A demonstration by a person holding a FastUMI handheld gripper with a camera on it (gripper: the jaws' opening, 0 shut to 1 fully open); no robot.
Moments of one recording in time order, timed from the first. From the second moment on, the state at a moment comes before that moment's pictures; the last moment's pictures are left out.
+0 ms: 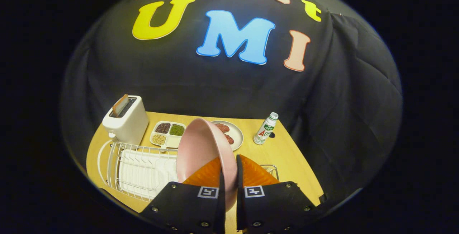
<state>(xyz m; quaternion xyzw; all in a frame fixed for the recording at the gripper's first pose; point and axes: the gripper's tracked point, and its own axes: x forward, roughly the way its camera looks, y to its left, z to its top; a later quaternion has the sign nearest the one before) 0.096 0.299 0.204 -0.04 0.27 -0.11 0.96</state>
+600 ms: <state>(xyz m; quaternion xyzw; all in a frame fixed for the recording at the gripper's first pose) 0.006 0.213 0.161 0.01 0.29 -0.05 0.95</state>
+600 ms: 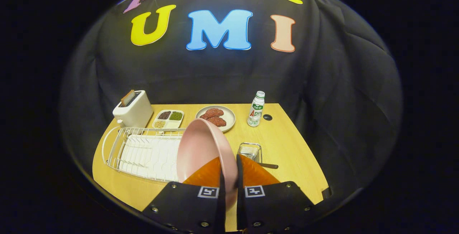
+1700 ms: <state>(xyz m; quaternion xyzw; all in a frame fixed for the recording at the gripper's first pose) -0.057 0.205 -0.028 0.18 0.45 0.15 0.86</state>
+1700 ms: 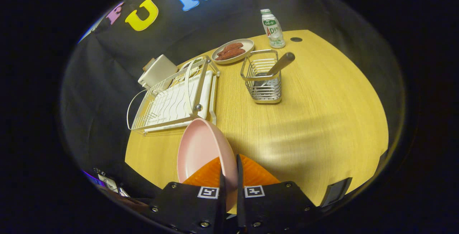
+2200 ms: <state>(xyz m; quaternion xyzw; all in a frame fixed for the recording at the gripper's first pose) -0.056 0.217 -0.058 0.22 0.48 0.17 0.83</state>
